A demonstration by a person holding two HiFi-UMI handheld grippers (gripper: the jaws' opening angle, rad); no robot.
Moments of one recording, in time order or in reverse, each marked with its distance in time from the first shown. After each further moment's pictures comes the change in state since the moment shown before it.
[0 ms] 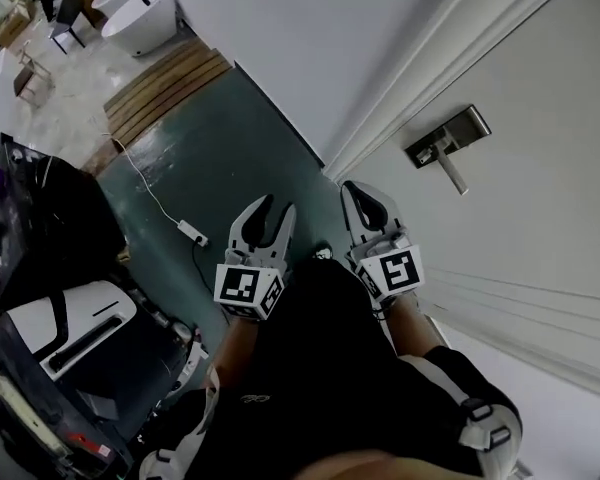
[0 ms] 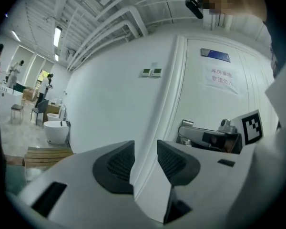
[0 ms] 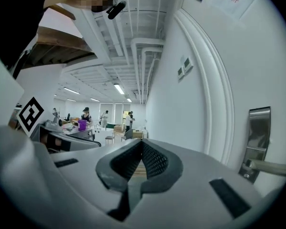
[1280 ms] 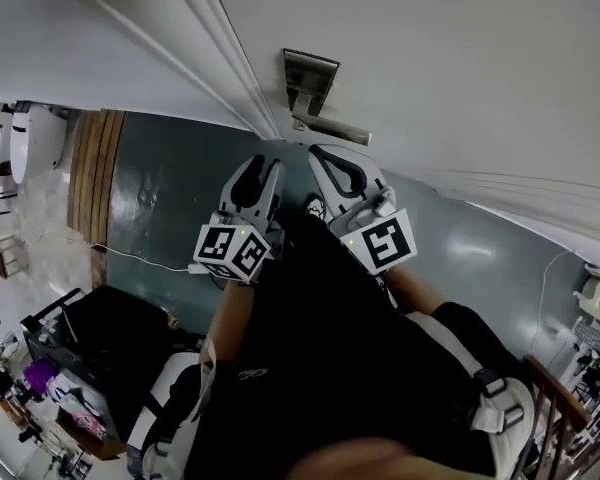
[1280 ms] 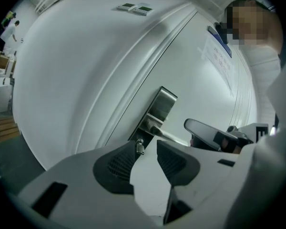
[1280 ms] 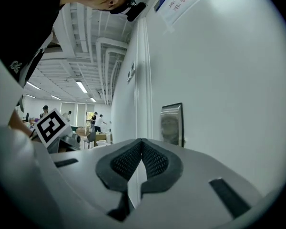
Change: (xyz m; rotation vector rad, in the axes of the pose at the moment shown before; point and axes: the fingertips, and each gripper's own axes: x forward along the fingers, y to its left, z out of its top) left arm 0.238 -0.164 -0.087 -0.156 0.324 -0.549; right arm -0.084 -0.216 -0.035 0.072 -0.041 -0.452
